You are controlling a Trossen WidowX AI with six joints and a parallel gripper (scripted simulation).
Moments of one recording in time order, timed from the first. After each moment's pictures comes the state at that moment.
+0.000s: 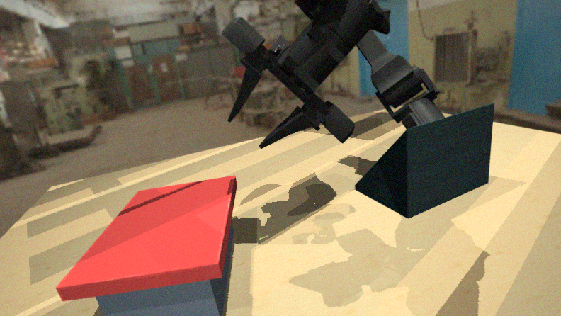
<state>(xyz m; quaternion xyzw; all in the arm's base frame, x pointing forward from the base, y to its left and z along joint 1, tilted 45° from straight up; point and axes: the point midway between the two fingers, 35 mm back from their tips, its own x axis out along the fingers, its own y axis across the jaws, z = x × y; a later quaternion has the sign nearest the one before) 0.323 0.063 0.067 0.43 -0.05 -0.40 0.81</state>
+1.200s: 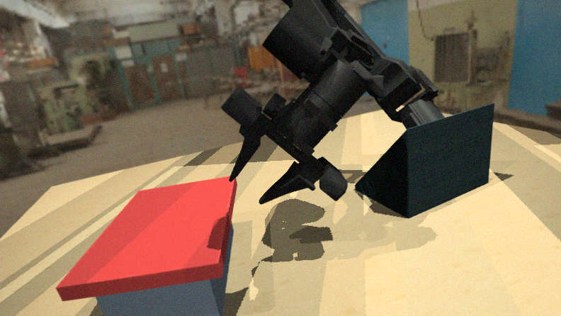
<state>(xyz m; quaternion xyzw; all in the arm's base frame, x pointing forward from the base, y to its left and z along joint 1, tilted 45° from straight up) 0.333 0.003 0.016 0.42 -0.05 -0.41 0.81</state>
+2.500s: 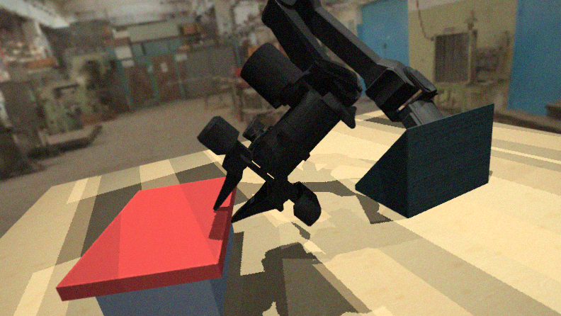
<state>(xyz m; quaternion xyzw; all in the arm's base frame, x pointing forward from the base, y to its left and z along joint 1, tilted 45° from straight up) 0.363 -0.033 0.006 0.42 -0.05 -0.41 0.81</state>
